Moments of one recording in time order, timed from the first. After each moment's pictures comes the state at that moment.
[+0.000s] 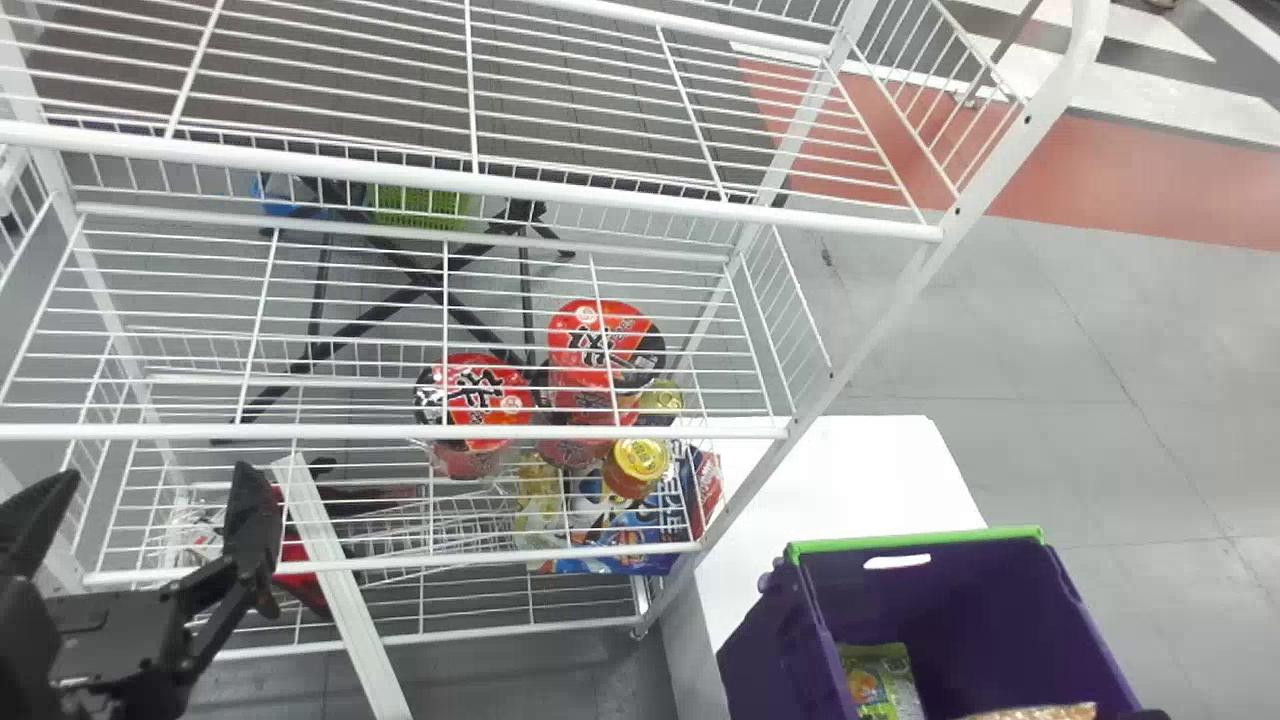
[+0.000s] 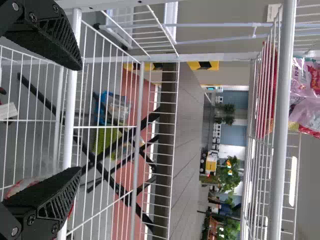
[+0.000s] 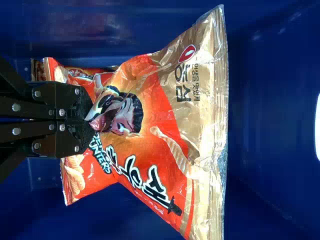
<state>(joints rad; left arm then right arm) 0.65 0.15 -0.28 -2.13 0.05 0.08 0.31 0.64 -0.15 -0.70 -1.76 0.41 0.80 0.84</state>
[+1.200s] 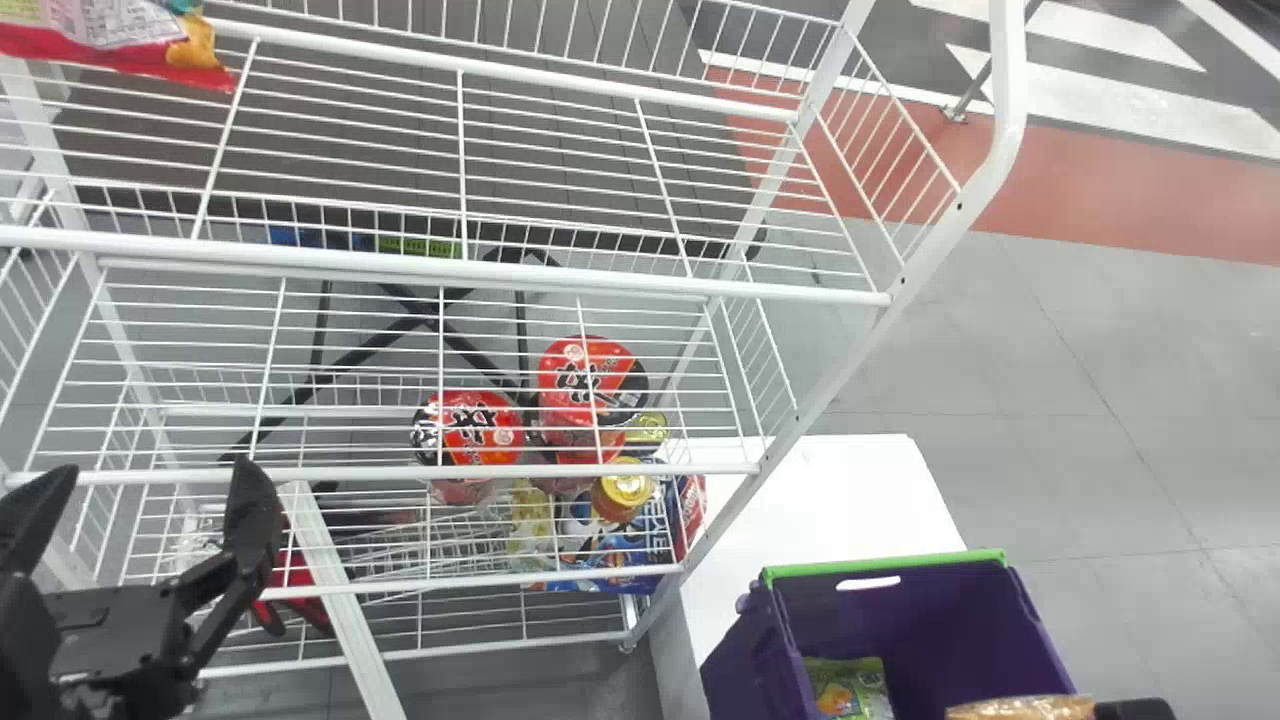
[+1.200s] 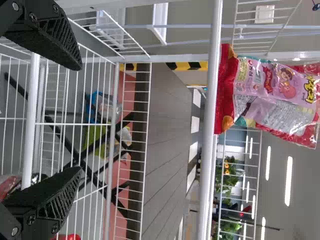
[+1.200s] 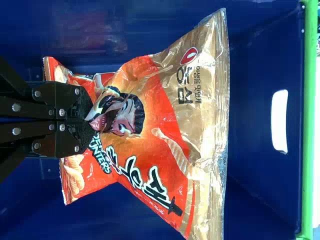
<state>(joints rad) 0.65 0.15 -0.28 -2.13 0.05 0.08 0.32 0.63 -0.15 -0.70 -1.78 0.41 0.83 0.85</state>
